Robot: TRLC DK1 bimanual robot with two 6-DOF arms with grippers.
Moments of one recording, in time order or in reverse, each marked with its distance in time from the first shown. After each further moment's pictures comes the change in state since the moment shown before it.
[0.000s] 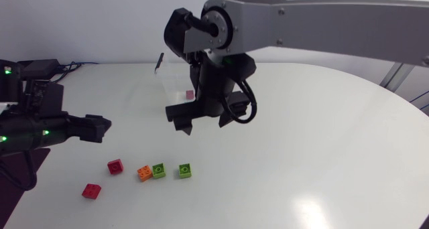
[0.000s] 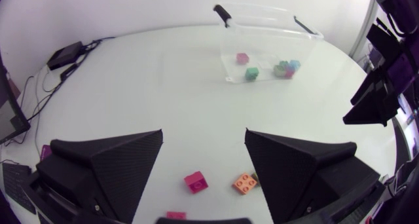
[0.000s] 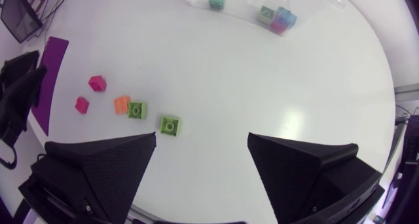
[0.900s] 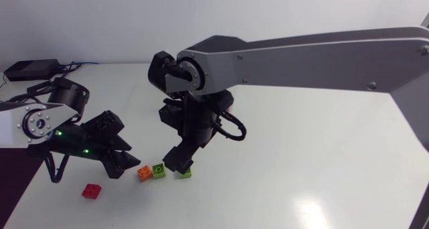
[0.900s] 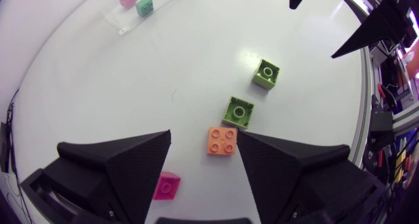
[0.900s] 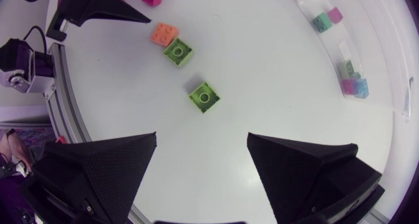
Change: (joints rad) left arm -0.005 0.448 0.031 -0.039 0.312 0.681; right arm 0.077 0.079 -0.071 0.053 -0.102 -0.589
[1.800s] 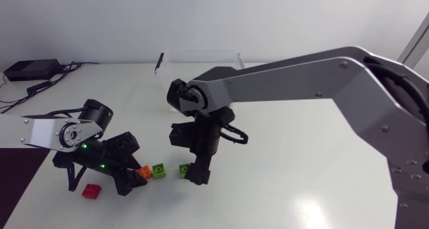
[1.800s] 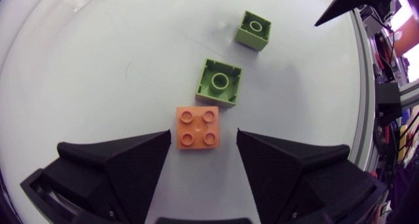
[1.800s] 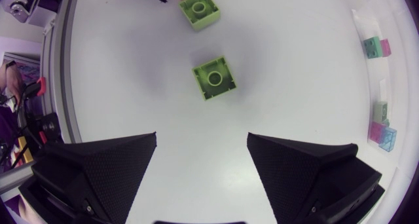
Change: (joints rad) left arm -0.047 0.208 -0.038 0.067 0.001 0.093; right arm -0.066 0.116 -0.070 0.048 -0.077 -0.392
